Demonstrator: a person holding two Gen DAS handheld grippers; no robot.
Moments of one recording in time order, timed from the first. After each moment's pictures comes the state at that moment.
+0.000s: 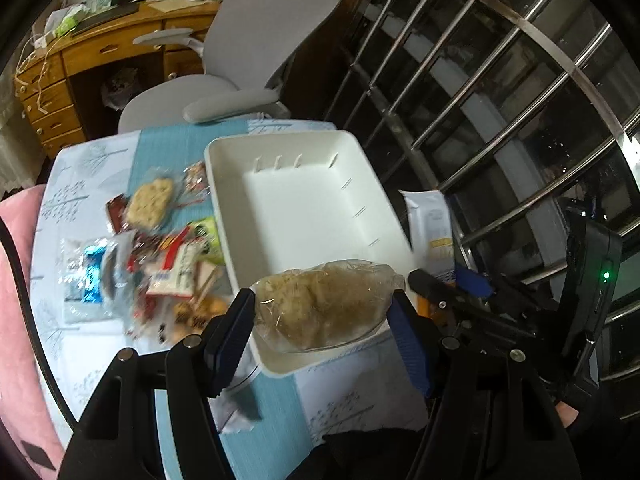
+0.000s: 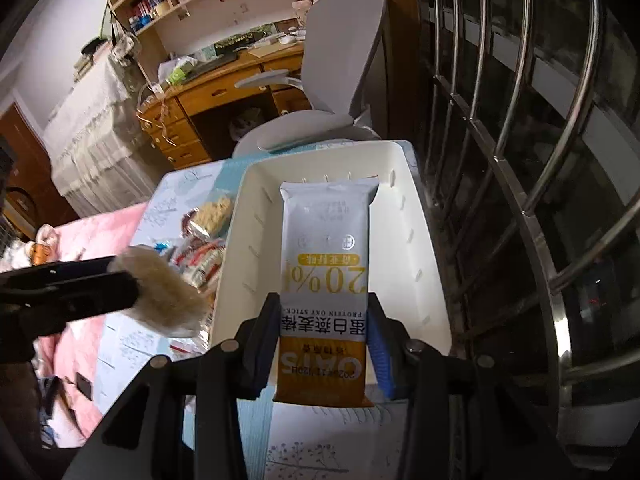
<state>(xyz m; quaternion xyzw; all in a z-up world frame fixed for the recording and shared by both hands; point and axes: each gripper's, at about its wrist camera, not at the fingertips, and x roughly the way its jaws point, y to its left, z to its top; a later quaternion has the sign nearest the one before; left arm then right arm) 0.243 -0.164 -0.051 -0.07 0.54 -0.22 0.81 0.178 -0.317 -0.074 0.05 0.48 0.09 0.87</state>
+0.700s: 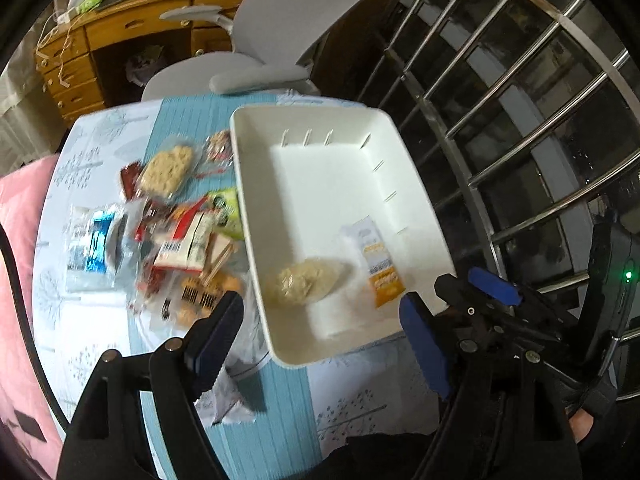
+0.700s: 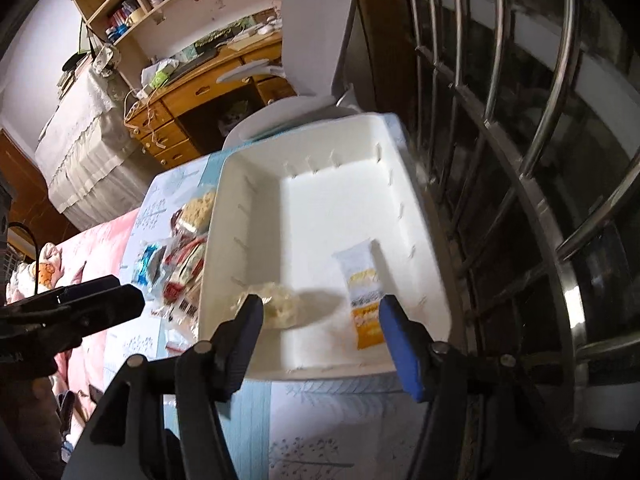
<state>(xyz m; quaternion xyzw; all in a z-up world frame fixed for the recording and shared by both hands) 0.235 -0.153 -0.089 -0.08 0.57 -0.16 0.80 0.179 -0.333 -0.100 0.09 0.51 0.08 0.85</state>
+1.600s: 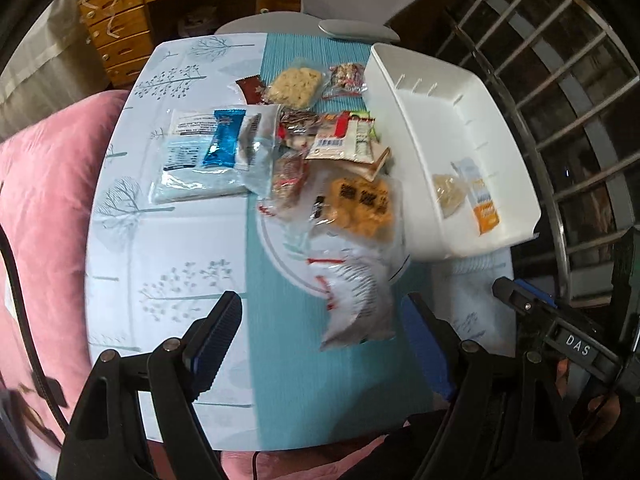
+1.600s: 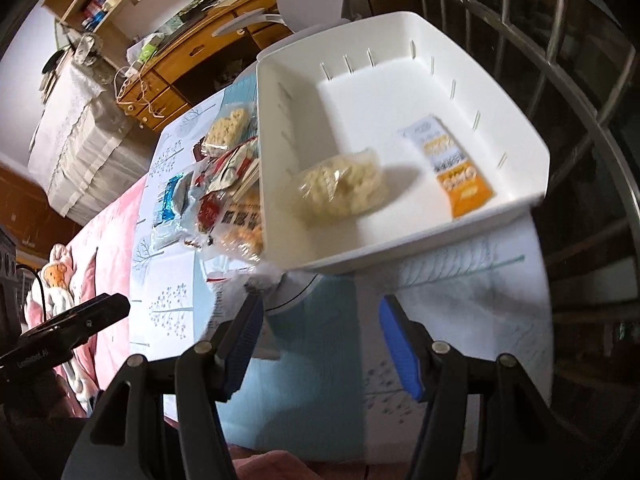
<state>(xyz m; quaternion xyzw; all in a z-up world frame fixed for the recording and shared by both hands) 0.180 -0.005 -0.139 -0.06 0.62 -0.11 0.78 0.111 -0.239 -0.149 0.16 0.58 0.06 0.80</state>
